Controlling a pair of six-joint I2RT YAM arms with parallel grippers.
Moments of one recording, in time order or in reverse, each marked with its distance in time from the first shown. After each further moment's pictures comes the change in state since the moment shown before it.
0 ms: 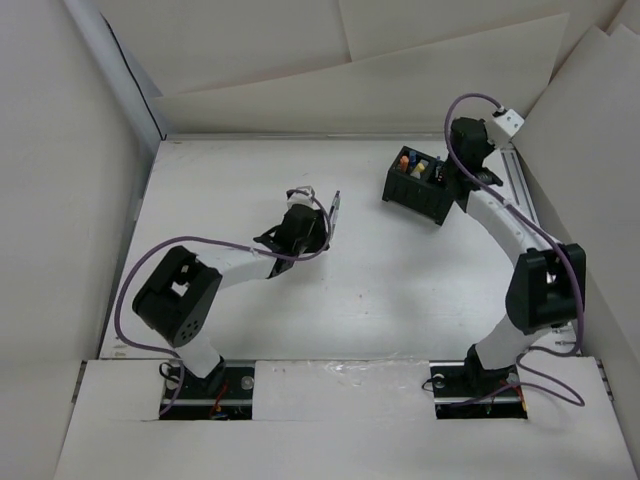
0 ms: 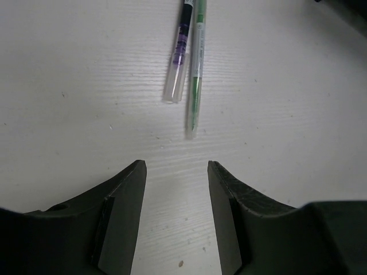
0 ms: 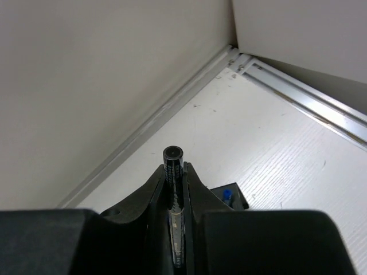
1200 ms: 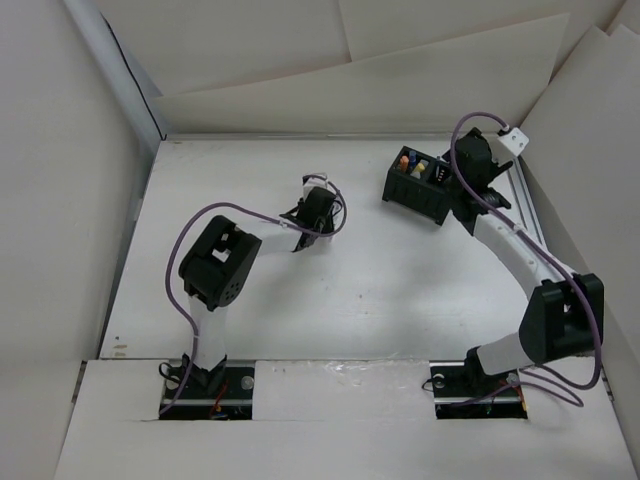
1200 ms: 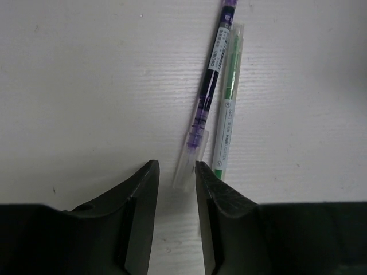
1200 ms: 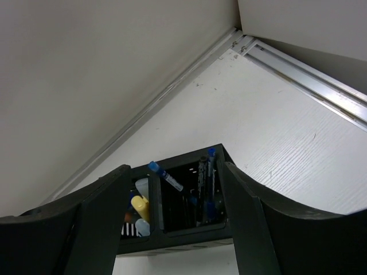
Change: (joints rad) left arm 0.029 0.347 0.326 -0.080 -0.114 0.057; right arm 0.034 -0.156 -0.164 -0.022 0.005 0.037
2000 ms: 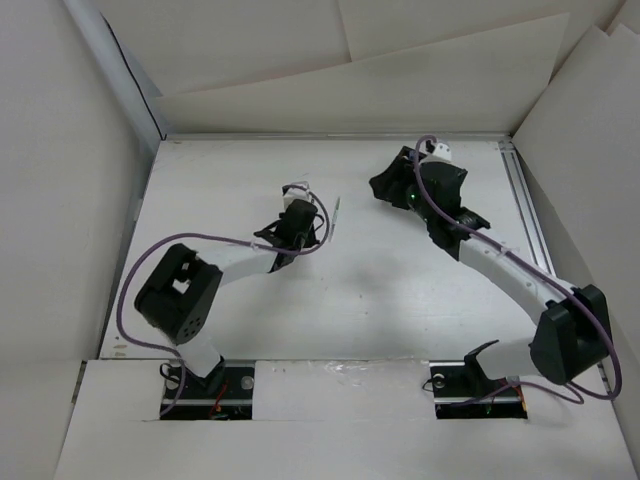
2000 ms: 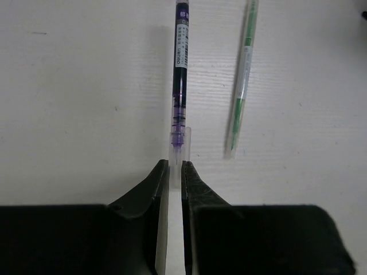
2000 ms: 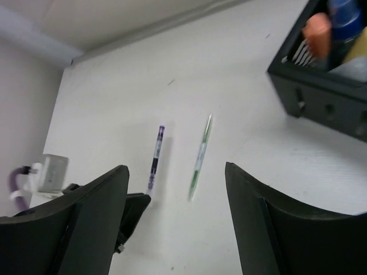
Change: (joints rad) left arm -0.008 -0.255 -0.222 -0.022 -0.038 -0.014; right arm 0.241 -0.134 -0.126 -0.025 -0.568 0.029
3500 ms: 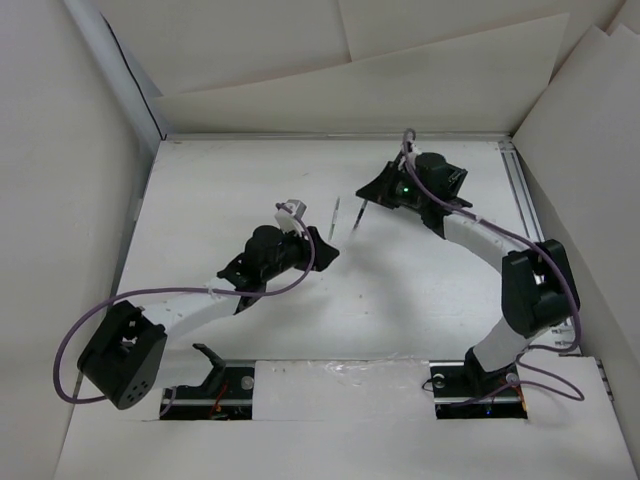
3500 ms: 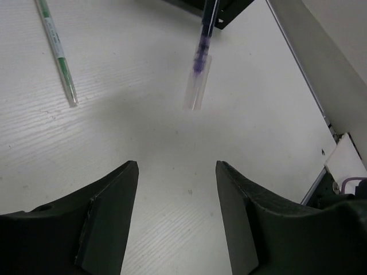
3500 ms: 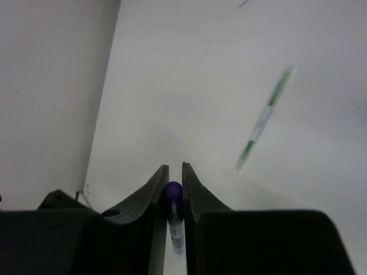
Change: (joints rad) left arm -0.020 -0.486 -0.400 0.318 0.528 -0.019; right arm -0.072 0.320 0.071 0.153 -0.643 0.109
